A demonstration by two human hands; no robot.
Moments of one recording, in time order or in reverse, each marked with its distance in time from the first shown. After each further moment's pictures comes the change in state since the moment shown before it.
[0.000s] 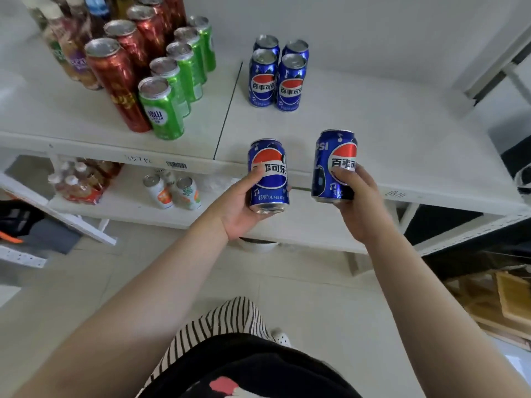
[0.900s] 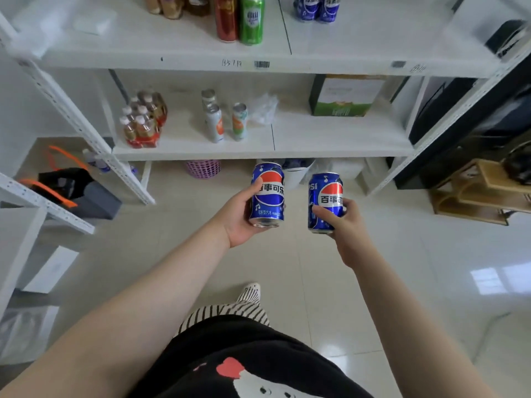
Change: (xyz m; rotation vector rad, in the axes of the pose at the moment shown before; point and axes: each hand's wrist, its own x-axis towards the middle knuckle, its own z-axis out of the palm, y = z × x) left_hand -0.373 -0.079 -0.213 0.063 0.010 -0.272; right_hand -0.375 0.264 0.195 -0.163 0.365 0.121
